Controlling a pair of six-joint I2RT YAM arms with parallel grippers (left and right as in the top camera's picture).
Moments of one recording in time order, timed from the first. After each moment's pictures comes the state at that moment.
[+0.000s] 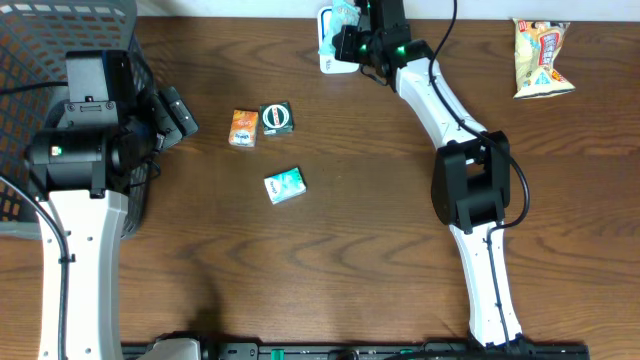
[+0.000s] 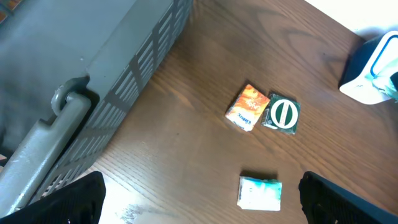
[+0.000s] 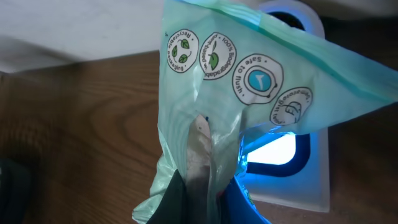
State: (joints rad) left arm 0.04 1.36 1.56 -1.15 -0.08 -0.47; right arm 0.31 2.55 2.27 -0.39 -0.30 0.45
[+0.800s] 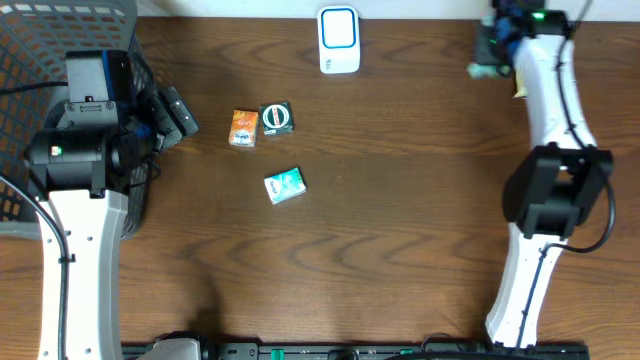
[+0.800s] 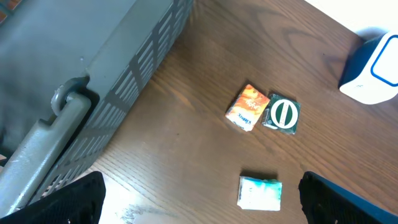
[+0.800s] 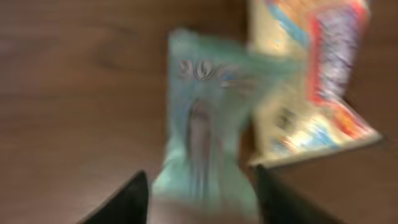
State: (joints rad) left arm 0.04 1.36 1.56 -1.15 -0.08 -0.47; right arm -0.07 2.37 2.30 -0.99 0.14 0.00
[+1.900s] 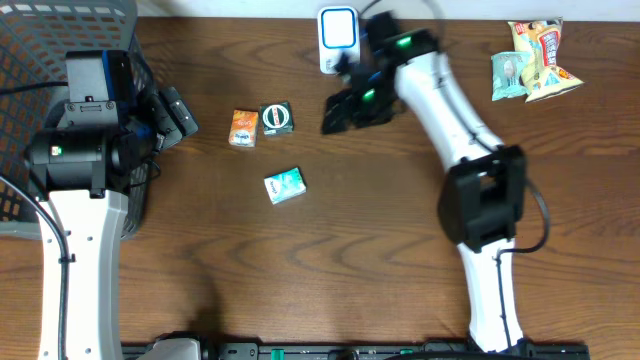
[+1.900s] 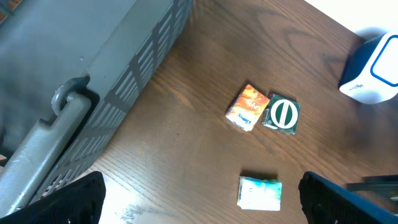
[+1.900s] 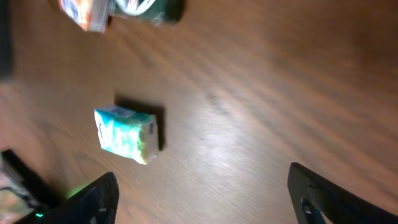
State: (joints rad) left arm 0.04 1.36 1.56 -1.15 -0.08 -0.47; right arm 0.41 2.37 2.19 -1.25 -0.47 -0.01
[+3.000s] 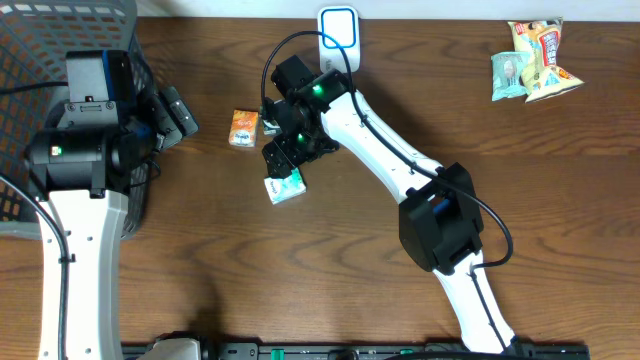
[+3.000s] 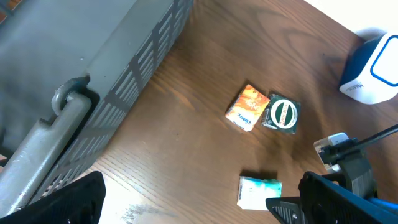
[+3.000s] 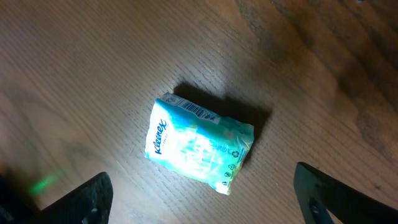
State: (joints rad) left arm 0.04 1.36 1.56 -1.15 -0.08 -0.47; right arm 0.66 2.37 2.15 -1.18 -0.34 0.02
